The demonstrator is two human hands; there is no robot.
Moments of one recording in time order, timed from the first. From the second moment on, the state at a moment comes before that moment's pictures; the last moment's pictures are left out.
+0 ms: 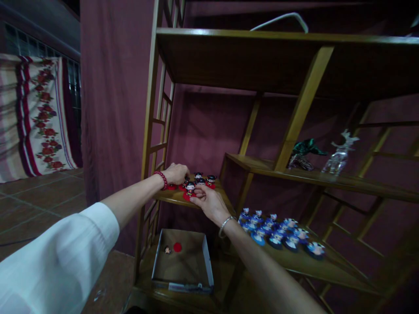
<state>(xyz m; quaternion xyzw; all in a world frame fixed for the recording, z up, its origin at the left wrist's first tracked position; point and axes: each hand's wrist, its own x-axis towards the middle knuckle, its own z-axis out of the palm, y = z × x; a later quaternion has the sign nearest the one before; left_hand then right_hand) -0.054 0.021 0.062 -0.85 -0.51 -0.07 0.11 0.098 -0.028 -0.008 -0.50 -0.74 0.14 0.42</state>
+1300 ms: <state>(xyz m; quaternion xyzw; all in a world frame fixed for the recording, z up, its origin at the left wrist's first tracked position) -0.038 0.071 0.061 -0.83 -0.54 -0.09 0.10 0.096 -0.042 -0.001 -0.48 -0.79 0.05 0.39</state>
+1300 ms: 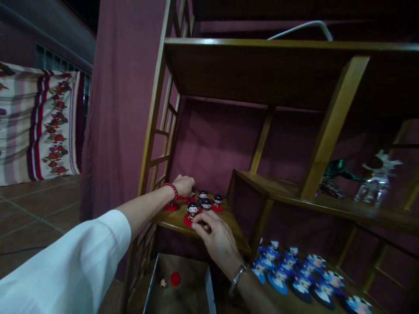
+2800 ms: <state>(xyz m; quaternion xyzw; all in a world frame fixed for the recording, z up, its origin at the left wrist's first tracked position) -0.072 0.073 0.073 -0.80 -0.59 -0.02 0.01 0.070 -0.017 -0.005 -0.48 -0.79 0.03 0.38</state>
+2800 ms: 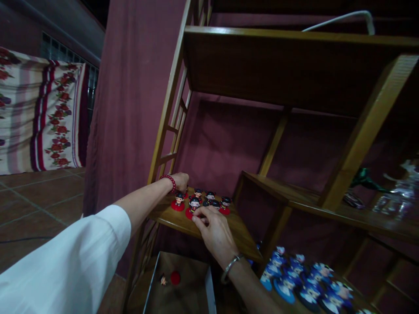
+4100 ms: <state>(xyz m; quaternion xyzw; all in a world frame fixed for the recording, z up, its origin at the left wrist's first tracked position) -0.034 0.079 0.067 -0.84 -0.54 -0.06 0.00 0.072 -0.019 -0.009 -0.47 -0.79 0.02 0.39</state>
